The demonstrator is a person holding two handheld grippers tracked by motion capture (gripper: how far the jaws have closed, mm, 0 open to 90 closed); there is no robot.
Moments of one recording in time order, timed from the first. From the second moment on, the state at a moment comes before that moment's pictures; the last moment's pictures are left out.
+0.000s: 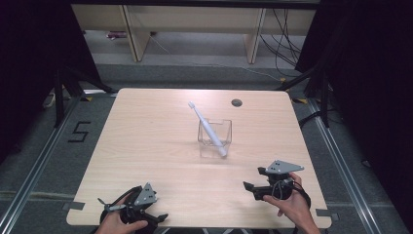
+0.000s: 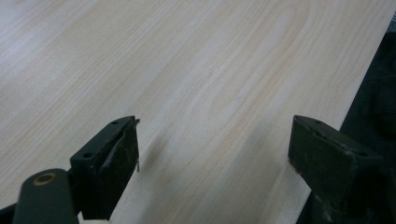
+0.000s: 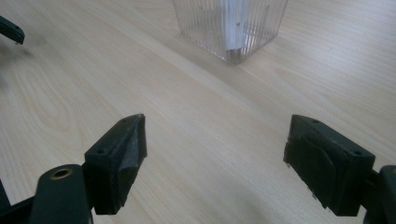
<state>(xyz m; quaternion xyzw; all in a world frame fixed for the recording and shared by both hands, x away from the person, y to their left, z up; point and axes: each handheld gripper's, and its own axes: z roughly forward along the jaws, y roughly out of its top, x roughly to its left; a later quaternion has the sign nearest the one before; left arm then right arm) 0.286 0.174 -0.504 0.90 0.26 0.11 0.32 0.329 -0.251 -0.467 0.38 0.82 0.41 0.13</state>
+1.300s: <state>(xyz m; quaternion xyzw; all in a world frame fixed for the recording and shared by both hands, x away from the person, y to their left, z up) 0.285 0.174 -0.505 0.90 0.27 0.11 0.32 0.298 -0.271 -0.484 0.39 0.83 0.39 0.11</state>
